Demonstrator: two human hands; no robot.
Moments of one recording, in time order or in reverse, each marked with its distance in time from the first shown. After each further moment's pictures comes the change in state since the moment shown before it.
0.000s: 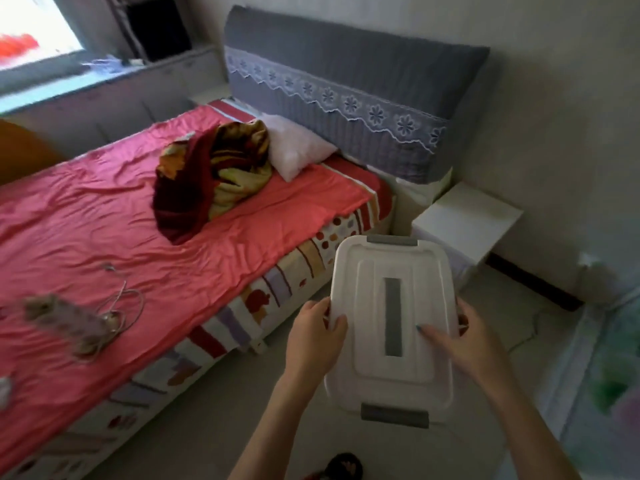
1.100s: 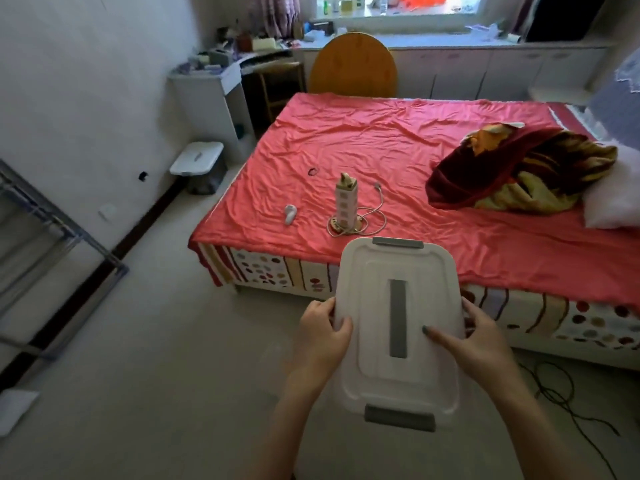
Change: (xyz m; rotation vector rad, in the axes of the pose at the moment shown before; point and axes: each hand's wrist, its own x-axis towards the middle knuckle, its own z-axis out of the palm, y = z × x) left_hand -0.253 -0.171 -0.197 -0.027 0.791 -0.641; right_hand -0.135 -0.165 0.275 -0.159 -0.797 -0.434
